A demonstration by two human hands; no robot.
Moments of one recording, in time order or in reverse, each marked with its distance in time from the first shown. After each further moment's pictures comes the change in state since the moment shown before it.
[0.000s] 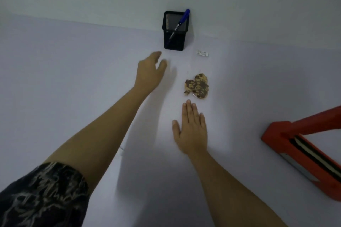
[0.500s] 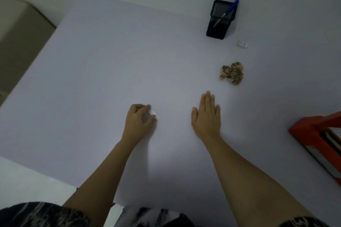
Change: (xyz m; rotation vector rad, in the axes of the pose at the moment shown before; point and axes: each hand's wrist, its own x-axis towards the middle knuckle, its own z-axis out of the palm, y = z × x) left_hand -0.237 -0.117 -0.058 0.087 0.046 -0.338; right_hand -0.034 -0.043 0.007 0.001 -0.117 -0.051
